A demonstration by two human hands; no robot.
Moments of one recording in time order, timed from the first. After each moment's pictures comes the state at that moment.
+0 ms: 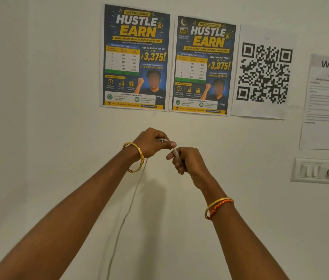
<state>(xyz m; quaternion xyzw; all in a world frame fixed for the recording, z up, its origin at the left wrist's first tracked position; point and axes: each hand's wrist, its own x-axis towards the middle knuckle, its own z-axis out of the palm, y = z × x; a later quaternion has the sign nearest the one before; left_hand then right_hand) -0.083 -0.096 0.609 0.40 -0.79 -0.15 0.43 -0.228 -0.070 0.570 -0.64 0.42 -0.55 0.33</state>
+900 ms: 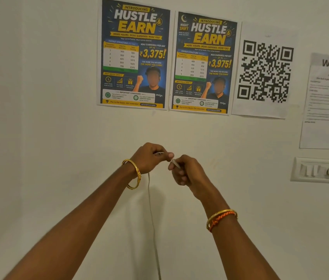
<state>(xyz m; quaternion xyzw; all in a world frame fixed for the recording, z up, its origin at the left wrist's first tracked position) -0.080 -0.109 0.570 0.39 -0.78 -0.19 0.45 -0.229 -0.074 0.549 -0.61 0.42 -0.53 0.42</state>
